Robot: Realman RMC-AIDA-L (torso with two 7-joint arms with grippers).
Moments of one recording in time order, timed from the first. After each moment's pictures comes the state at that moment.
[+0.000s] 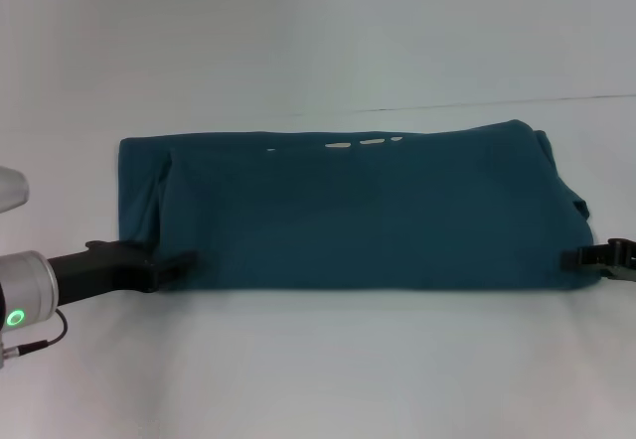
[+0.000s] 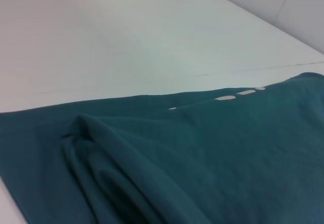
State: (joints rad) left arm -0.50 -2.16 0.85 0.76 2.08 1.03 -1.76; right arm 0.54 1.91 -0.50 -0.56 -2.34 -1.26 2.22
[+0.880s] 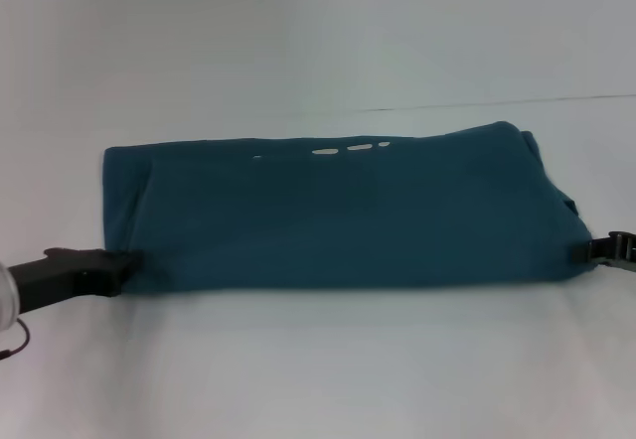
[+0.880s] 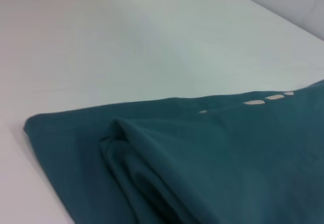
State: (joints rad) left arm -0.43 -2.16 0.84 0.85 2.10 1.04 -1.81; right arm 0.53 1.92 -0.49 -0.56 -2.30 -1.27 2.15
